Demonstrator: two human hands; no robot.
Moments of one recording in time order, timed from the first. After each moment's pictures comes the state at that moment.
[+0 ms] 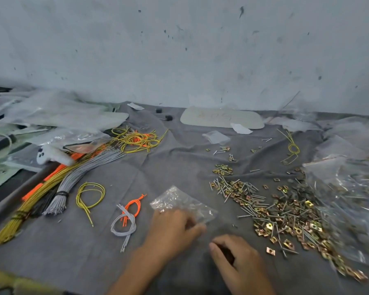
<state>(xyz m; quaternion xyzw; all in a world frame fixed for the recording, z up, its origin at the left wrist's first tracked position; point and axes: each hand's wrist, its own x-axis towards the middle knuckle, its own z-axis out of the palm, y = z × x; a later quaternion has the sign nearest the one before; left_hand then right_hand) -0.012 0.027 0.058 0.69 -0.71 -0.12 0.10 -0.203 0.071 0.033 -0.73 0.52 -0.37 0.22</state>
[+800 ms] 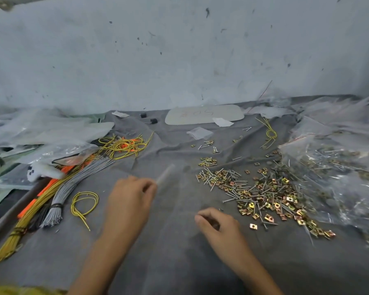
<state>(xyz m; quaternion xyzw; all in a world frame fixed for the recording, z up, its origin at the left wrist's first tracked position) 0.021 0.053 0.127 0.68 -0.67 0.04 0.29 -0.195 0.058 0.030 -0.66 0.49 -0.44 0.36</state>
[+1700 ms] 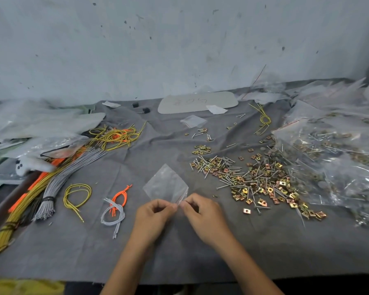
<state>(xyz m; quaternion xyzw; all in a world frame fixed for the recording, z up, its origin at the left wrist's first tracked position) -0.020 0.061 0.044 0.63 -0.42 -0.45 0.48 -0.170 0.042 0.019 -0.66 0.53 -0.40 0.34</state>
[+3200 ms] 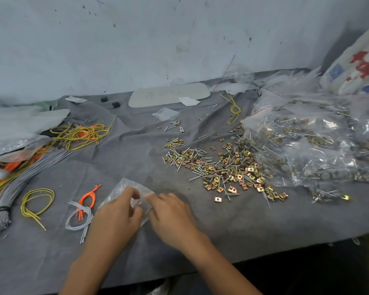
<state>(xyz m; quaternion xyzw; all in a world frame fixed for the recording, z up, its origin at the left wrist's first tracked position) -0.012 0.073 0.067 0.66 -0.71 -0.04 0.25 -0.156 0.054 0.021 -0.79 0.51 -0.29 0.15</state>
